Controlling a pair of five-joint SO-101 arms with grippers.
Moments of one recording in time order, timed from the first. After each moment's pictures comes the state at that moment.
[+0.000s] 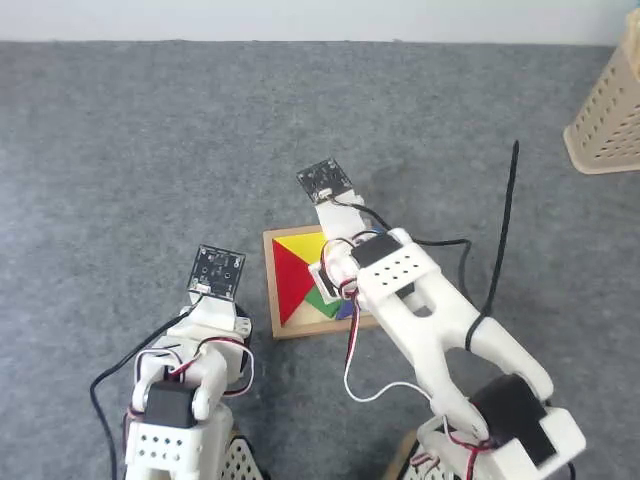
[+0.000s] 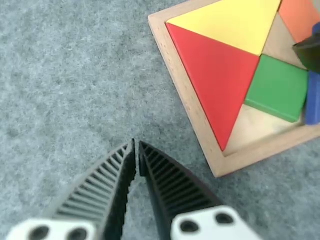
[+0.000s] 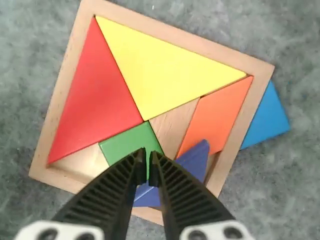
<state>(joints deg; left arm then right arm) 1.0 -103.4 97.6 72.0 -0.7 -36.1 -8.9 37.7 50.1 -3.8</state>
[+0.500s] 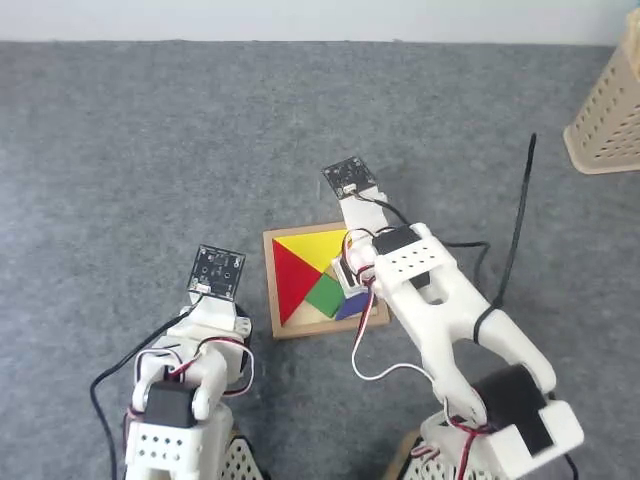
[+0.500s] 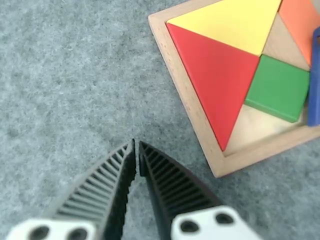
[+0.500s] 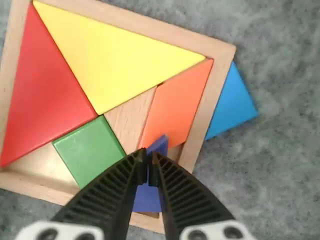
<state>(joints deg) 1.0 -103.4 97.6 72.0 -0.7 -29.8 -6.3 38.7 49.4 -0.6</state>
